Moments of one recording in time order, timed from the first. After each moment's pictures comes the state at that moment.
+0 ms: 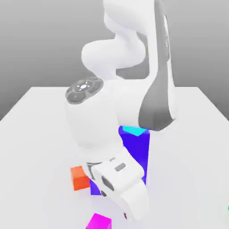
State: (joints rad) arm 0.44 0.33 -0.46 -2.31 0.54 2.51 -1.98
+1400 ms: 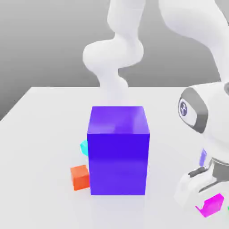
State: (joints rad) arm 0.71 0.36 -0.15 -2.17 0.10 2.49 -2.61
